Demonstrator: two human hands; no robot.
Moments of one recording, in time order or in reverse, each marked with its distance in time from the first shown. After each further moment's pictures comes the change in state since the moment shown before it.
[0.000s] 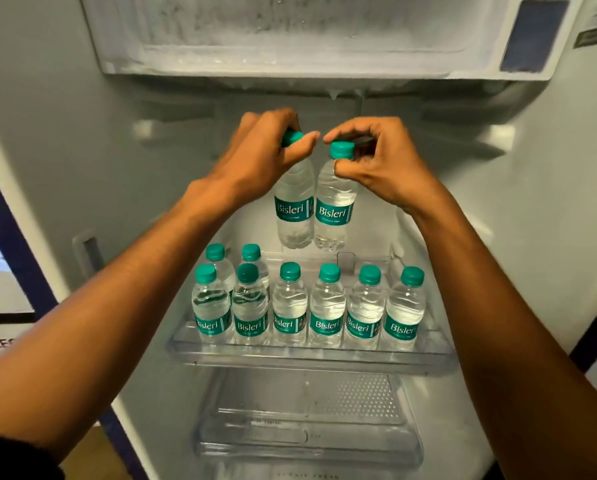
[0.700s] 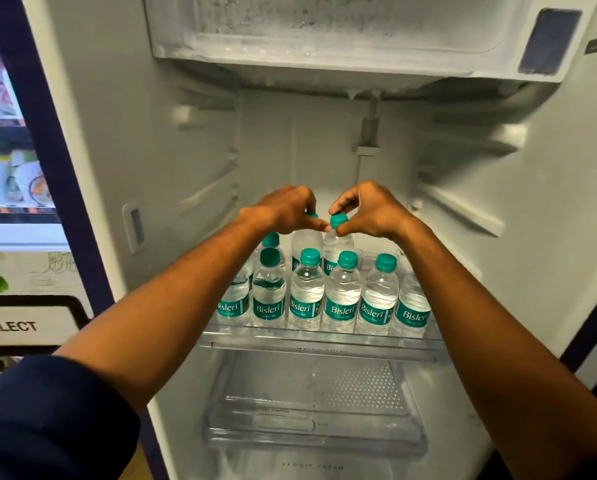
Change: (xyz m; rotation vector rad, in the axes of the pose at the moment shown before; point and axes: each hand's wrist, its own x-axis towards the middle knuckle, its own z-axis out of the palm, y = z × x) left_hand -0.042 -0.043 0.063 0.124 -0.609 -0.211; right_hand -0.033 0.031 0.054 -0.271 -0.332 0.346
